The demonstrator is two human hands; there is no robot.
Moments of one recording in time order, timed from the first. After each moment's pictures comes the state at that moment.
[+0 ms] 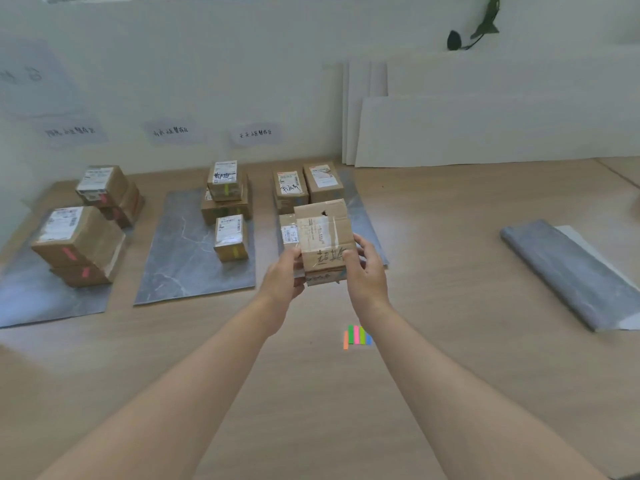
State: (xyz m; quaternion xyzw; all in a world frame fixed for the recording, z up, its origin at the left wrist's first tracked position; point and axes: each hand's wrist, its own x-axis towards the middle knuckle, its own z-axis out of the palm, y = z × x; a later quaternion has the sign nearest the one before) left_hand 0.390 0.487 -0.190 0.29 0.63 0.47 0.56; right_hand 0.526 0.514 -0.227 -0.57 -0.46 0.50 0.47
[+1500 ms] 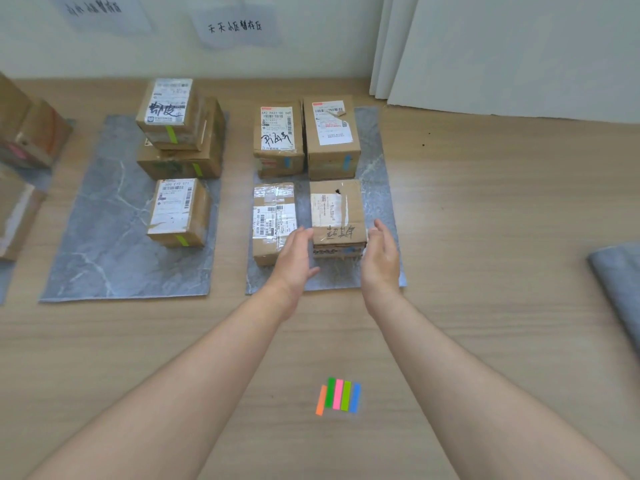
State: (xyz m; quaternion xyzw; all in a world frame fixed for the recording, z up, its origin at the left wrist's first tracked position) left_hand 0.414 0.726 -0.343 0.16 0.66 0.44 0.58; right_hand 0.541 0.759 -0.368 -0.66 -0.36 0.53 0.39
